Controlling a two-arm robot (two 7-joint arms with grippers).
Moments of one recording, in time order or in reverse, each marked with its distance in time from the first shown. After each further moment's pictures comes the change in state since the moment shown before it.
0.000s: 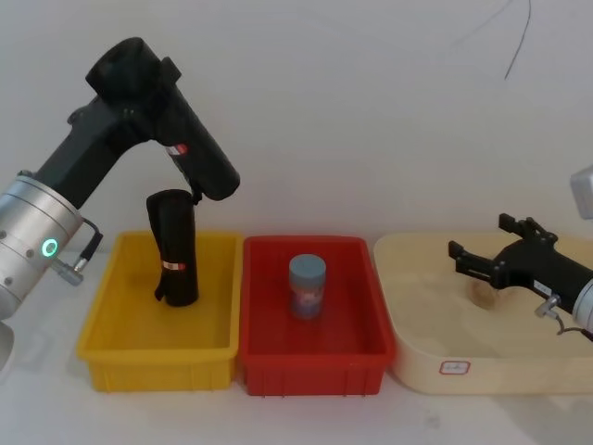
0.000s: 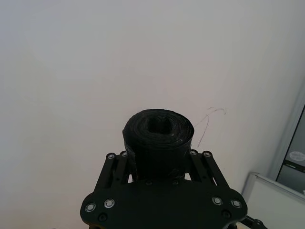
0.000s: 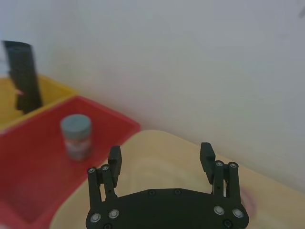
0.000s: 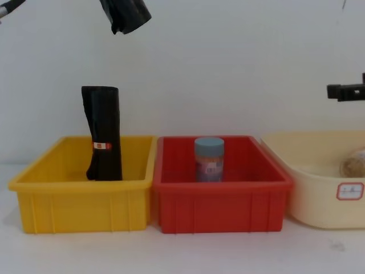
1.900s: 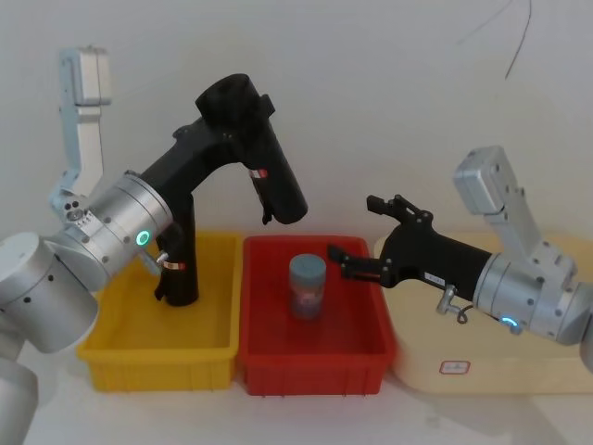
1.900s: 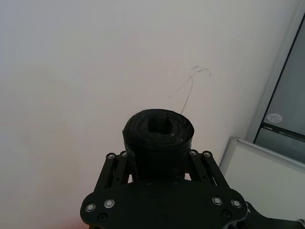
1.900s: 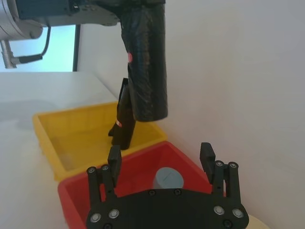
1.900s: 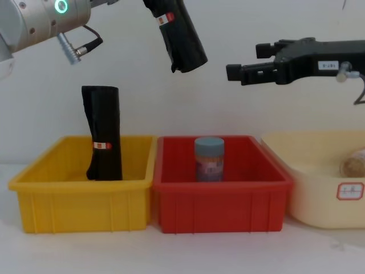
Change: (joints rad) left arm -0.206 -0.016 0.164 0.333 0.018 -0.033 -0.133; right arm 0.139 -0.068 -0.207 0.013 -0.027 -0.130 0.179
